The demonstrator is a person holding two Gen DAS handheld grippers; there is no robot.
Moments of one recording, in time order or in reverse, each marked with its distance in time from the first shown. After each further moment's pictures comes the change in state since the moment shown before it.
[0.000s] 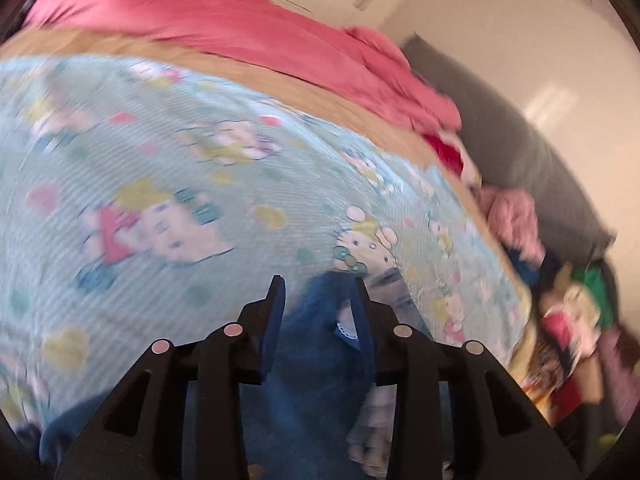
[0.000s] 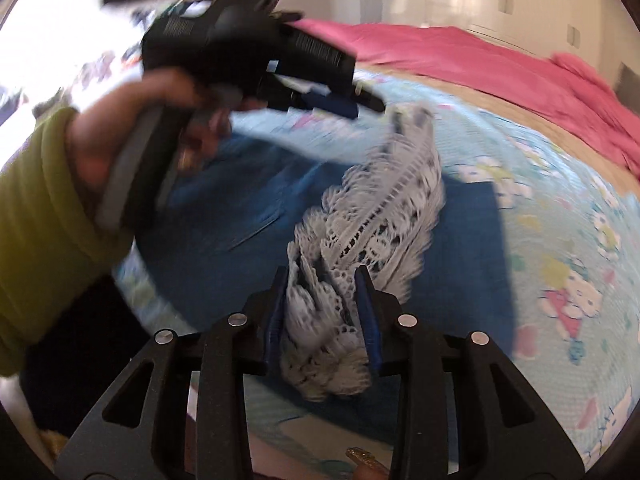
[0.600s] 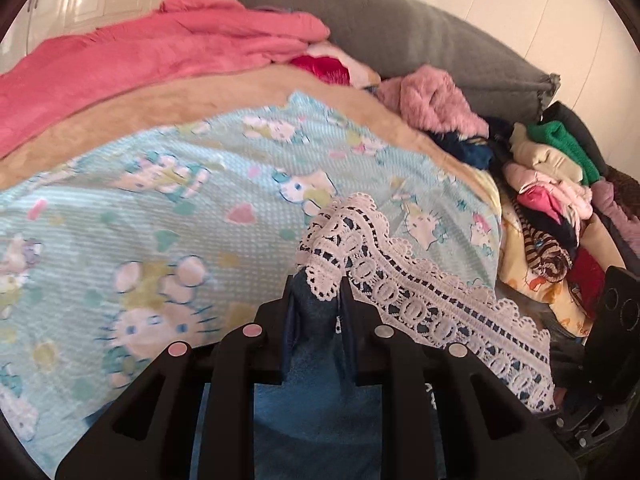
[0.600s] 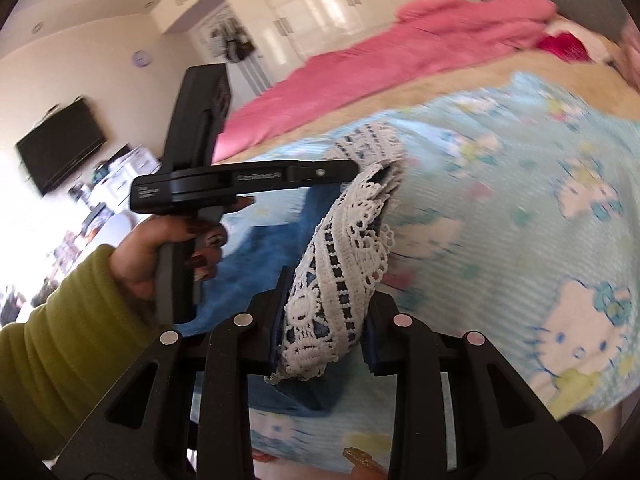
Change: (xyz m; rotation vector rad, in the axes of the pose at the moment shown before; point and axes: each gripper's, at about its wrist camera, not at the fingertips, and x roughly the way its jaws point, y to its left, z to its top) left arm 0.131 -0.195 0.006 0.544 0.202 -0.163; right arm -0.102 -0.163 -0.043 0.595 -0.259 0.007
